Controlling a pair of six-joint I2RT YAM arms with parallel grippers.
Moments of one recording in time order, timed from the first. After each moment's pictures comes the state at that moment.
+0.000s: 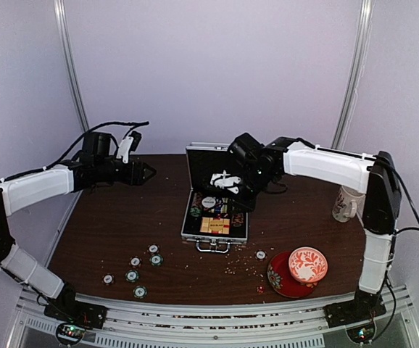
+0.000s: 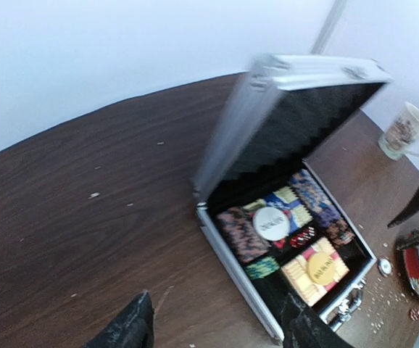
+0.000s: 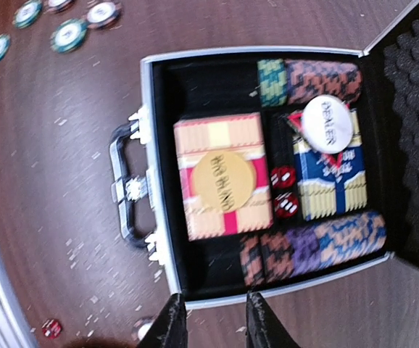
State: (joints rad) left arm -0.36 1.44 1.02 -0.11 0.35 -0.08; right arm 0.78 1.94 1.69 -0.88 -0.18 -0.54
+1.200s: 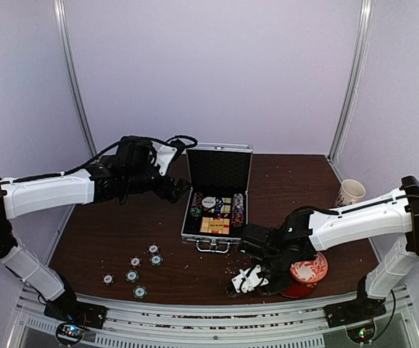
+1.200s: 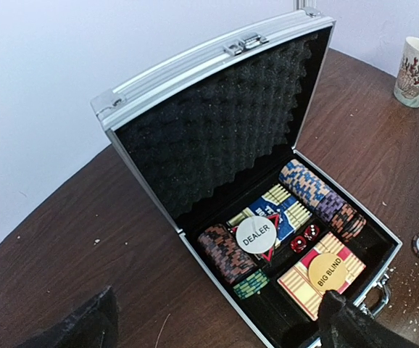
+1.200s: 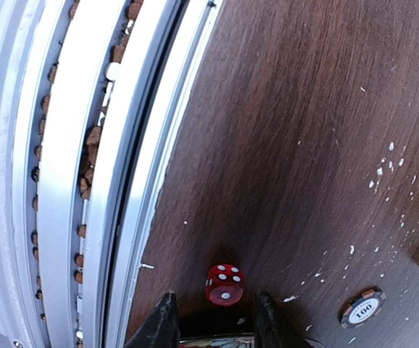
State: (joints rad) left arm -0.73 1.48 1.08 -0.10 -0.06 0.12; right arm 1.19 1.60 0.99 -0.80 -0.05 -0.71
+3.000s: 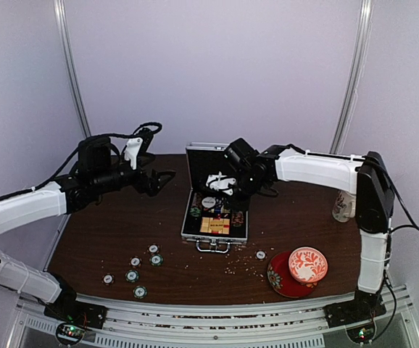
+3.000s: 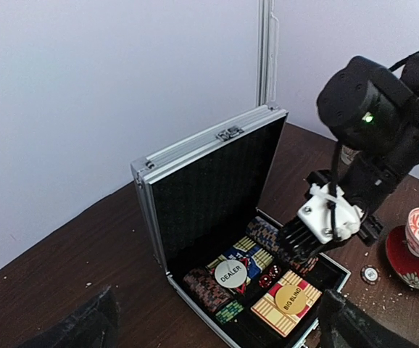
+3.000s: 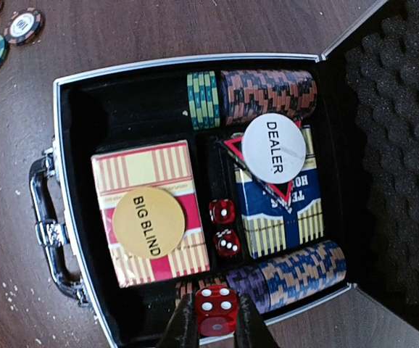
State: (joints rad) left arm -0.58 1.26 0.89 0.13 0.26 0.09; right arm 0.79 1.99 1.67 -0.73 -0.05 -0.54
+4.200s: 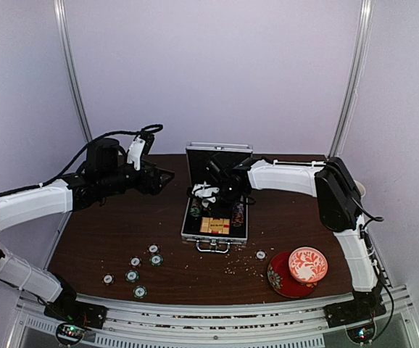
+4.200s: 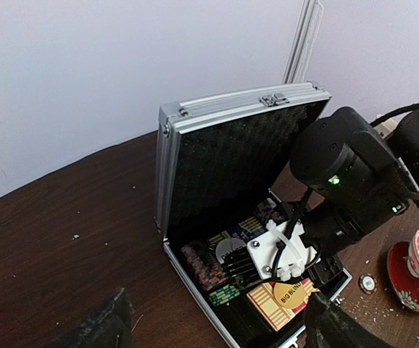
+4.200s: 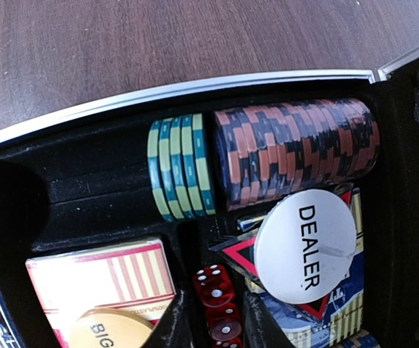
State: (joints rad) left arm -0.58 1.32 0.91 0.08 0.19 -0.08; right arm 0.80 2.29 1.88 -0.67 -0.06 -0.49
